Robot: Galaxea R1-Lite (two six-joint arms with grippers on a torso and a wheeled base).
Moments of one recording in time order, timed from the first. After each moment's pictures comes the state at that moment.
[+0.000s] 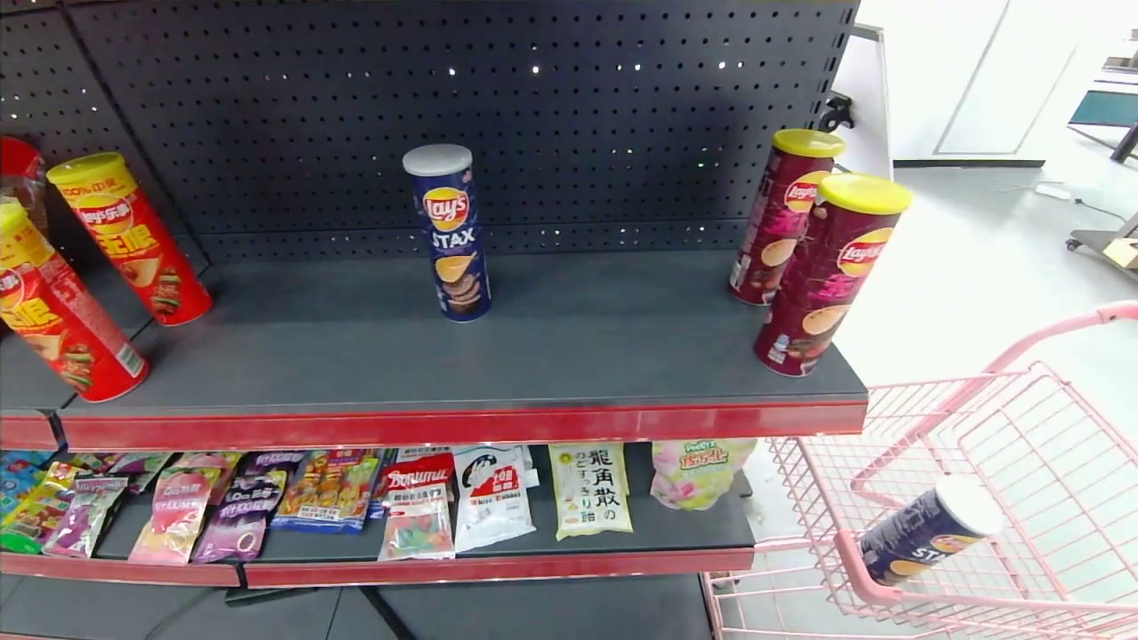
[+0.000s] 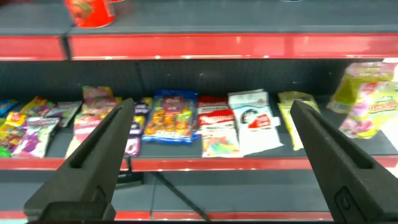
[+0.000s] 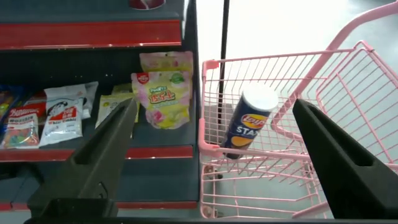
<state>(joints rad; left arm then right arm) 0.00 0.00 0.00 0.00 0.03 0.00 0.00 0.00 0.00 0.00 0.00 0.00</state>
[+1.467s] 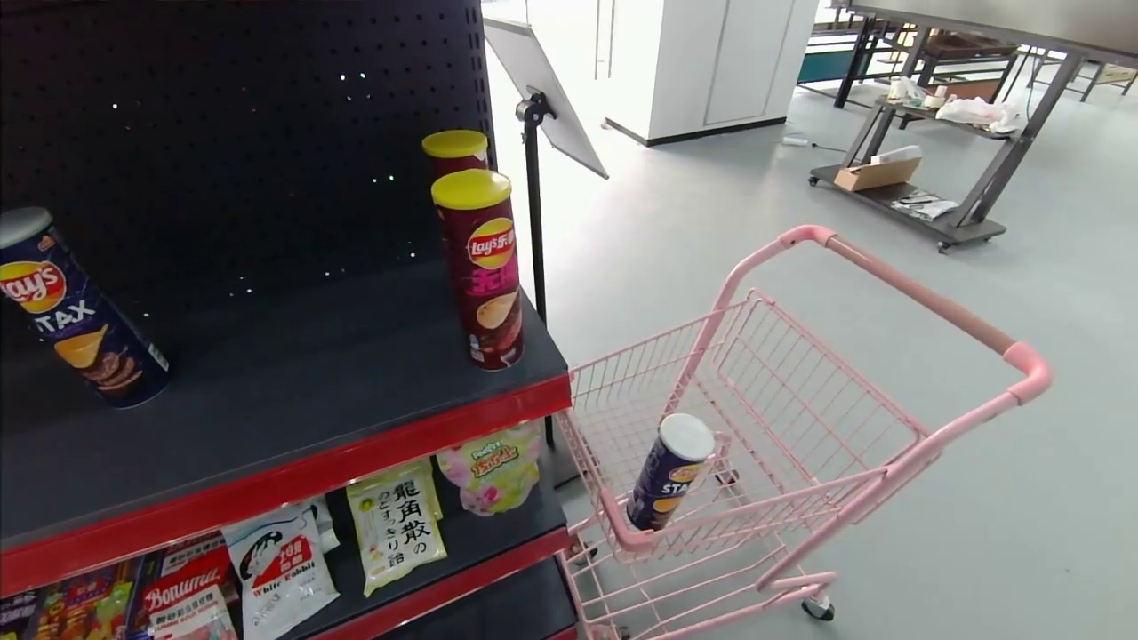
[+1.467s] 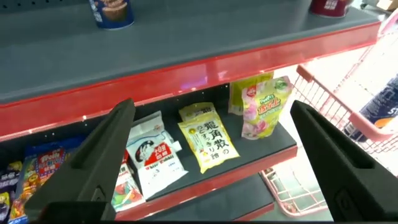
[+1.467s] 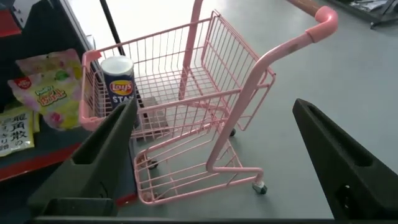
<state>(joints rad) 0.00 0.00 0.00 0.00 0.03 0.00 0.00 0.00 0.00 0.00 0.00 0.00</state>
